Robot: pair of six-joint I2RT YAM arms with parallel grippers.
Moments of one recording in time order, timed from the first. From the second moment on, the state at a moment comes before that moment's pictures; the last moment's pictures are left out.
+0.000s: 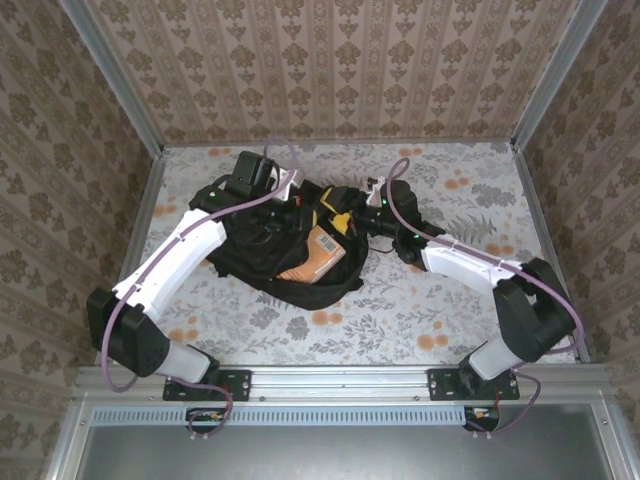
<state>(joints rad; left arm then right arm) -0.55 1.43 1.35 -0.76 0.55 -0.45 0.54 1.56 0.94 0.36 -0.43 1.41</state>
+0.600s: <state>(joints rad) -0.43 1.16 1.25 -0.74 0.60 -0.52 0.64 1.59 0.91 0.39 -0.38 1.47</state>
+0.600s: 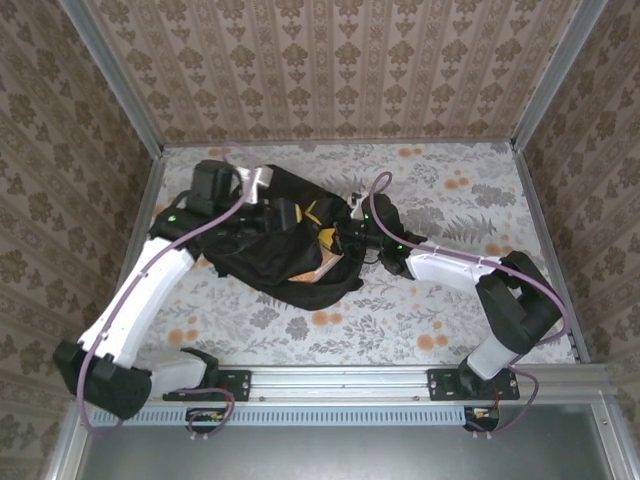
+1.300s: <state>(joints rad) -0.31 1.03 1.16 -0.81 0.60 -0.55 0.80 1.50 0.76 0.30 -0.29 1.29</state>
